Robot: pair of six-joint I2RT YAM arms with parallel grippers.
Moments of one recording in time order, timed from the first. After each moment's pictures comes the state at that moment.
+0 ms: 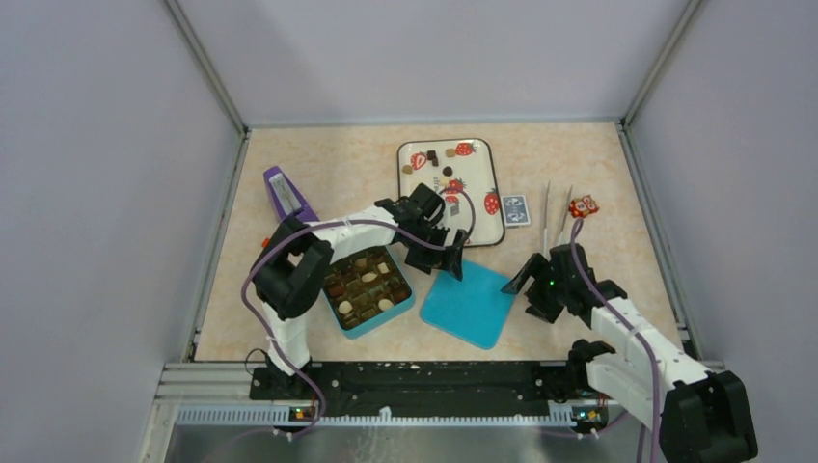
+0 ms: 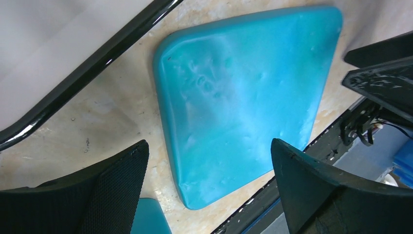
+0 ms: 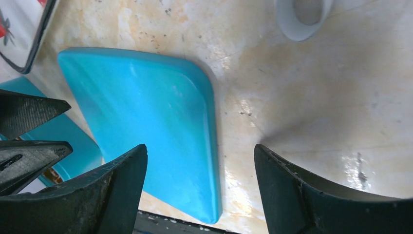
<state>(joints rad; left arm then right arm) -0.73 1.88 1.28 -0.48 0.42 -0.42 0.30 0.90 0.38 -0.46 -0.17 0.96</state>
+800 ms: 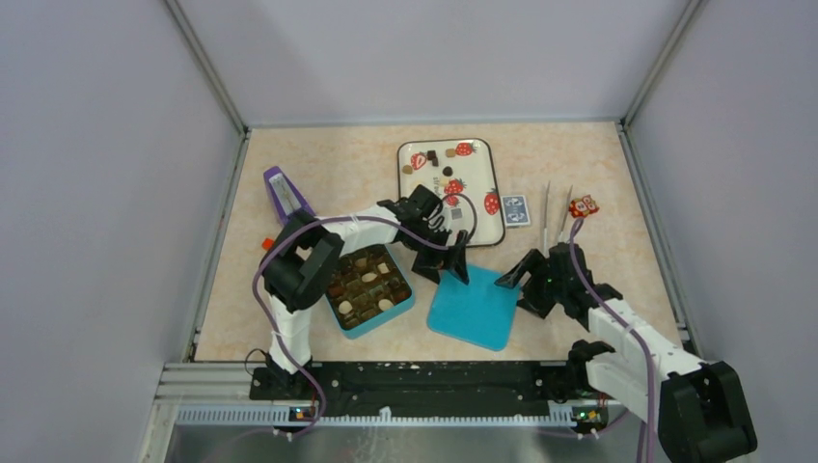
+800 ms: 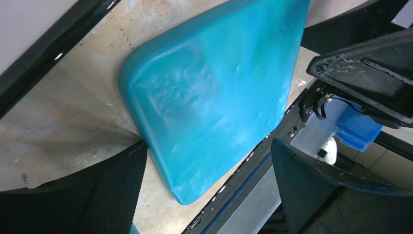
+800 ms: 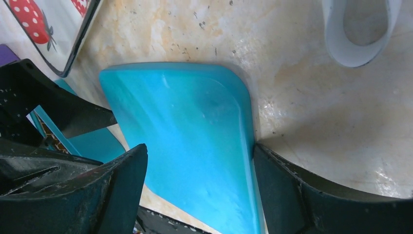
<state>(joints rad) -0.71 1.97 1.29 -0.45 0.66 -0.47 0.30 0.93 0.33 -0.30 -0.21 1.02</state>
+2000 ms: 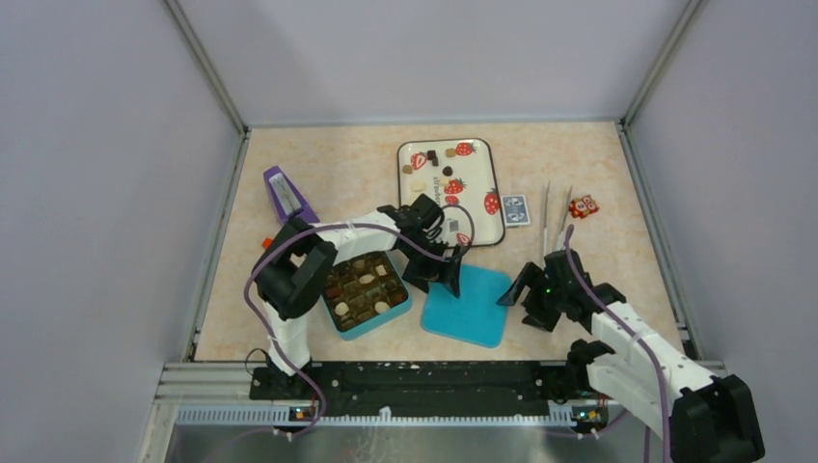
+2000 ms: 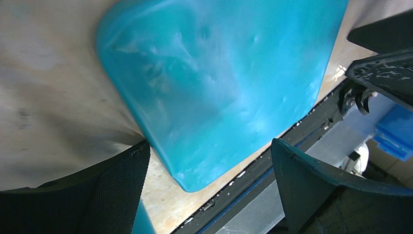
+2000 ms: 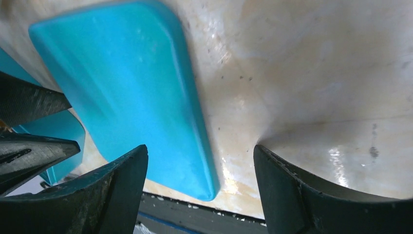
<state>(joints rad) -0.74 1.89 1.24 -0.56 0.51 -0.43 0.35 0.84 0.36 -0.55 -0.18 0.94</state>
